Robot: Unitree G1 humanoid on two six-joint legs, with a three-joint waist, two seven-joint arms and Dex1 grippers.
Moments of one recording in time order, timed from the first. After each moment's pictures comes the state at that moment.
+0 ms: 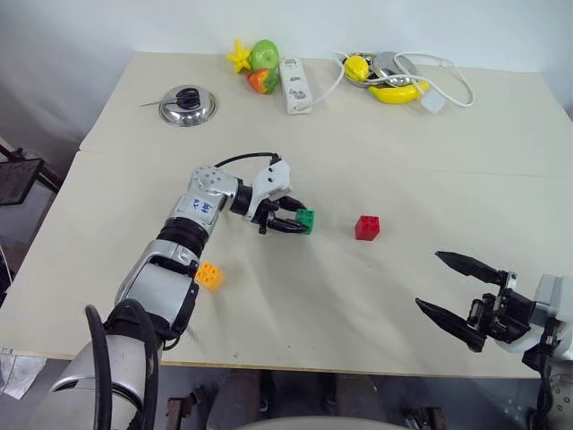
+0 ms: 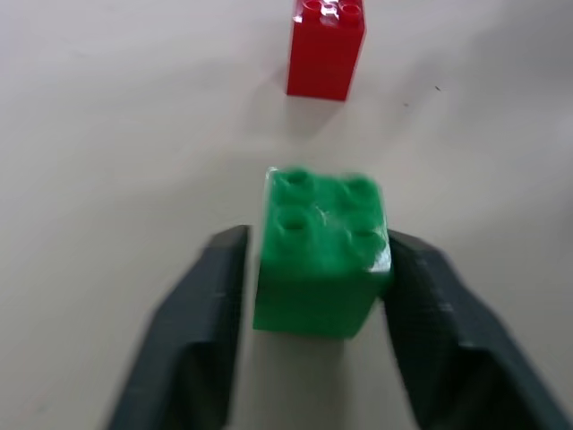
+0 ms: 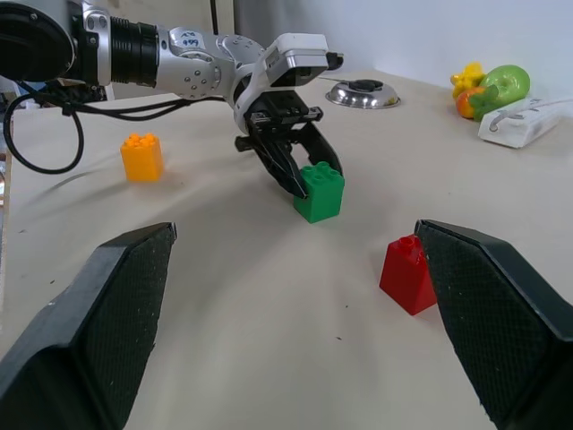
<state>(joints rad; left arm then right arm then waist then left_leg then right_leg) -1.09 0.29 -0.22 1.00 -0.04 -0.07 -1.26 0.25 -0.57 -0.43 -0.25 0.73 -0.04 1.26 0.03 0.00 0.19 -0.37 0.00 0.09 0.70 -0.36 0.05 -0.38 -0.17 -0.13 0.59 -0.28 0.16</state>
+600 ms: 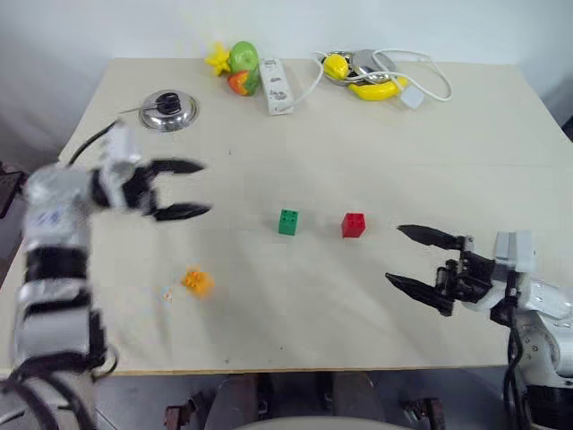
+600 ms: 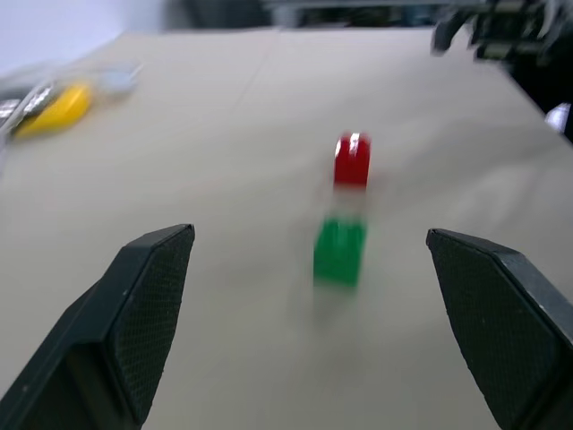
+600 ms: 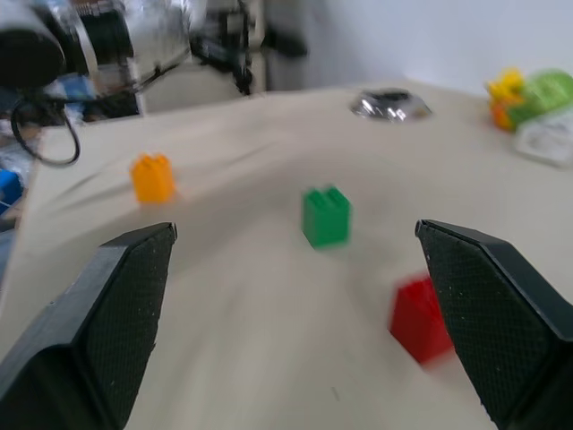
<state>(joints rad) -0.67 0.78 0.20 0.61 -0.36 0.06 -1.49 -0.02 -0.59 -0.24 -0.21 0.71 0.09 1.25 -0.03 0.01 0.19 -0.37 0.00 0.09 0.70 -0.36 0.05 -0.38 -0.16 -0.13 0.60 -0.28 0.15</state>
